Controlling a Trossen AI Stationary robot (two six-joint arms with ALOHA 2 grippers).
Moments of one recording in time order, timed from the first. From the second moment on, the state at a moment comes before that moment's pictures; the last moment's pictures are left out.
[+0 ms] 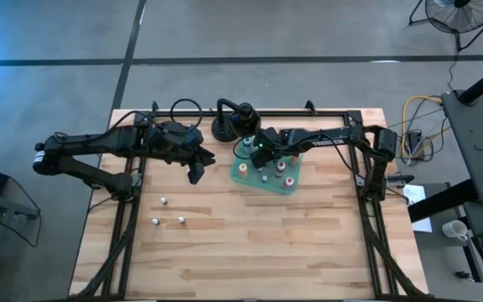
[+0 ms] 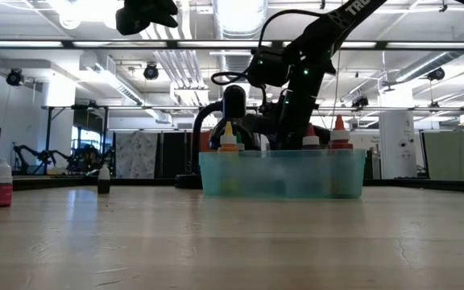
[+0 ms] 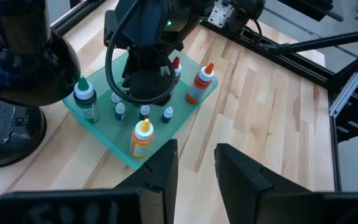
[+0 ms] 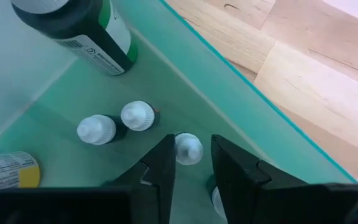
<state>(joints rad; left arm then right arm) 0.07 1.12 1.22 -0.69 -0.07 -0.40 -0.29 1.87 1.22 -0.54 0.26 0.75</state>
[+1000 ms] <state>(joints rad) 0.07 1.12 1.22 -0.69 -0.07 -0.42 -0.26 1.79 1.36 -0.56 0.08 0.51</state>
